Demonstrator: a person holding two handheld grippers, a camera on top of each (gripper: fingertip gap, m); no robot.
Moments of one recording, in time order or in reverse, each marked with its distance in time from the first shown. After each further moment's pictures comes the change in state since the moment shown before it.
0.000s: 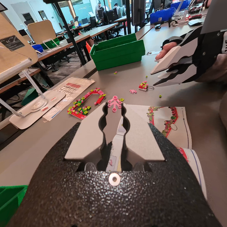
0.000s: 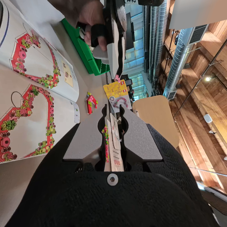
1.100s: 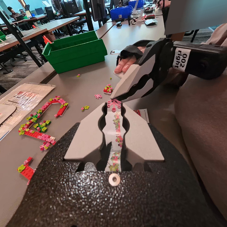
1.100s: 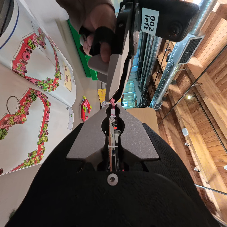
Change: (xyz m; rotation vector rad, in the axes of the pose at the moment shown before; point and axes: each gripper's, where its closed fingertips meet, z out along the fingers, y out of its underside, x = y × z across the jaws) left arm 0.081 -0.012 0.027 -0.030 0.275 0.002; right arm -0.007 -0.024 0.013 0.023 0.032 -0.190
